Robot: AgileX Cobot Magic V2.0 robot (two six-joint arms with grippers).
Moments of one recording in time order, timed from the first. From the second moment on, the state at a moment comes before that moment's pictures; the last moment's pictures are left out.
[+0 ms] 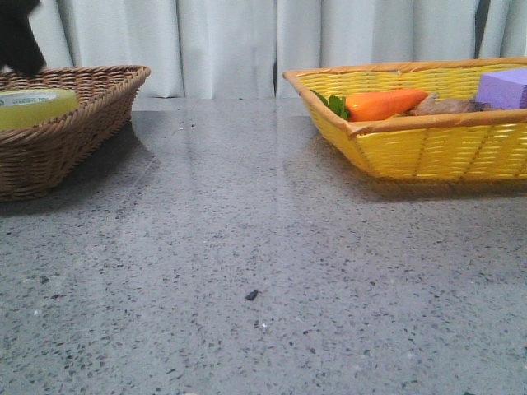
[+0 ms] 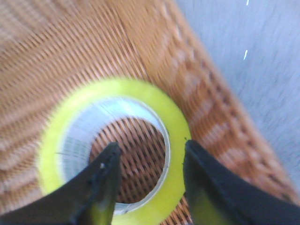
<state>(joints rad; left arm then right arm) -0.25 1.40 -1.20 -0.11 0.70 0.29 0.68 1.13 -1.73 -0.20 1.00 -0.06</state>
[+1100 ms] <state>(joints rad) -0.25 0.07 -0.40 -0.36 0.43 0.29 0.68 0.03 -0.41 -0.23 0.27 -0.06</state>
